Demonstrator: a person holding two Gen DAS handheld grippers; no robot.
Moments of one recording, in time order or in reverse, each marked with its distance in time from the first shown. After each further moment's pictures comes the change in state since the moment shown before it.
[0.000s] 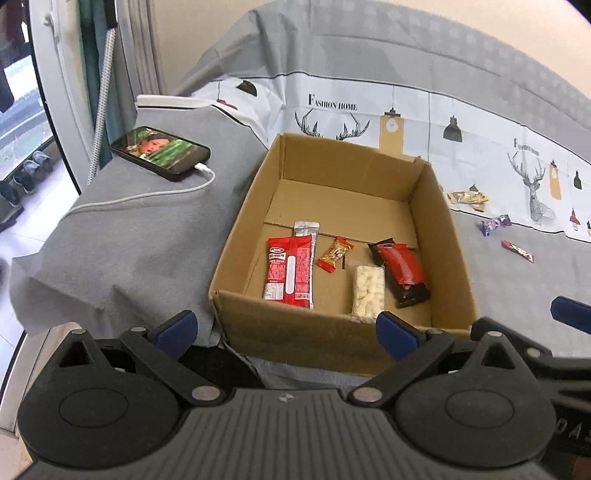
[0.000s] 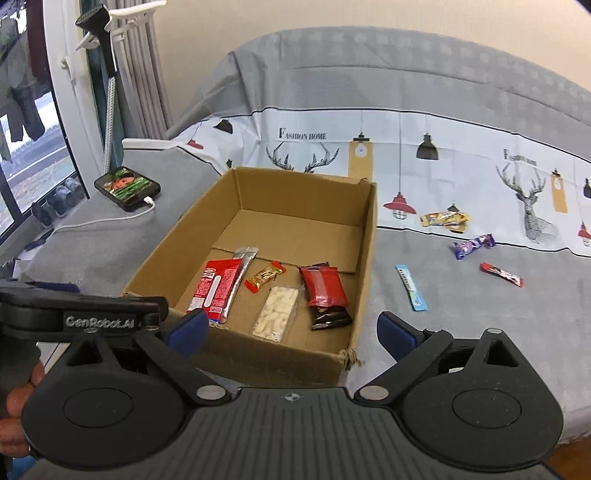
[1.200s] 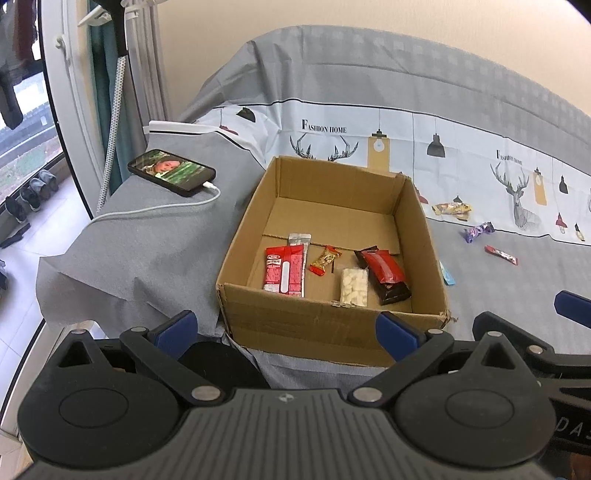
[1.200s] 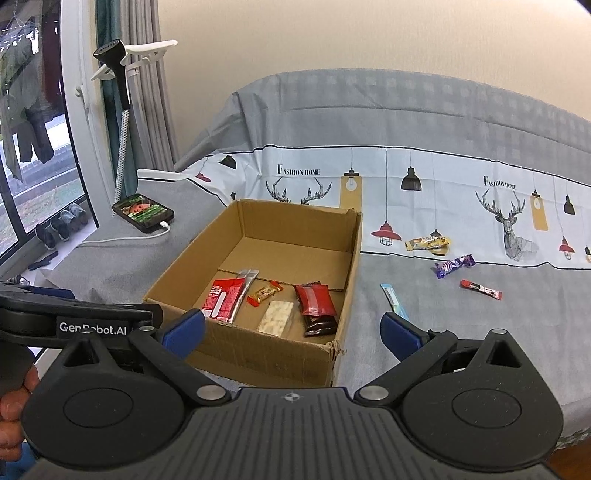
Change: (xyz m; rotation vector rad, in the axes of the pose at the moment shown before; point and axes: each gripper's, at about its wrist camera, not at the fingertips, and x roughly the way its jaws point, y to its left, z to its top) left arm -0.049 -0.007 -0.022 0.011 -0.075 0.000; right arm -0.056 -0.002 -0.024 -0.006 -0.112 -0.005
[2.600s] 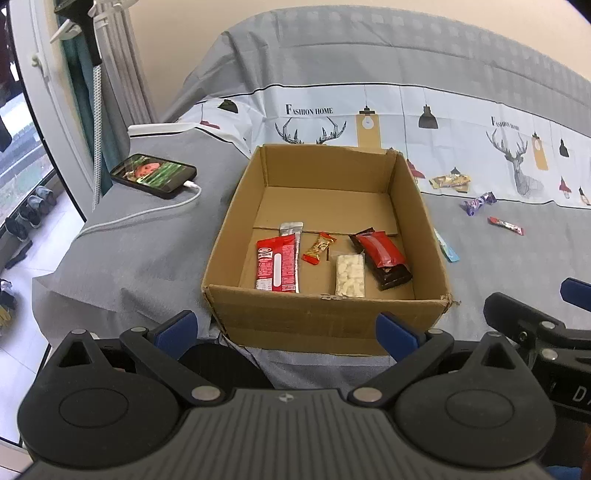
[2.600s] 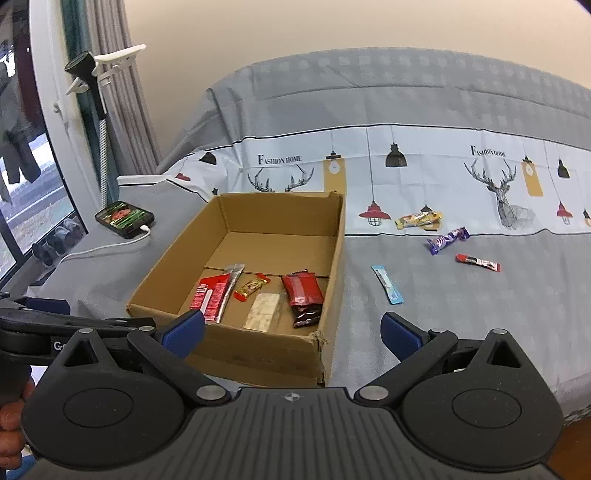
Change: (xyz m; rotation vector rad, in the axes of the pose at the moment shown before) left arm 0.018 -0.027 0.006 0.100 0.050 0.027; right arm 0.014 -0.032 -0.006 0.116 0.031 -0.001
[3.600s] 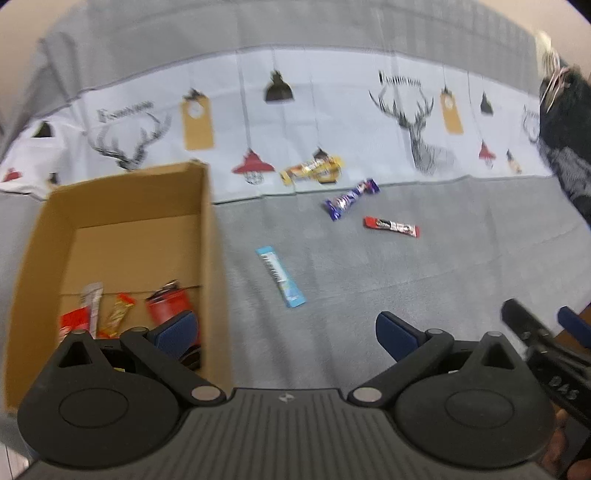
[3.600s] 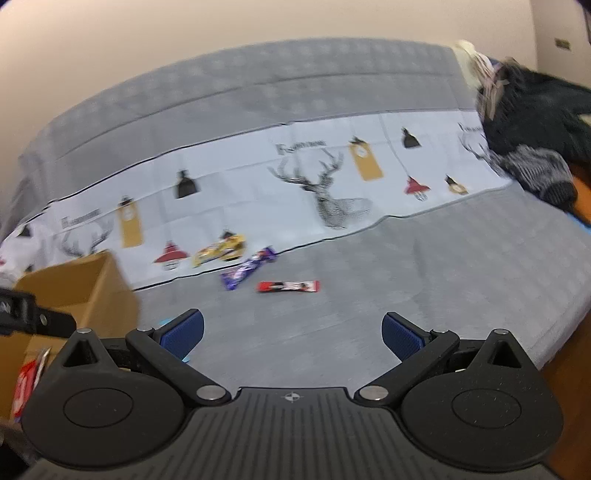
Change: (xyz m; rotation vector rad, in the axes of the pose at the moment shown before) left arm 0.111 -0.227 0.127 0.168 0.172 -0.269; right arm 0.042 -0.244 0.031 0.265 -0.062 -0.387
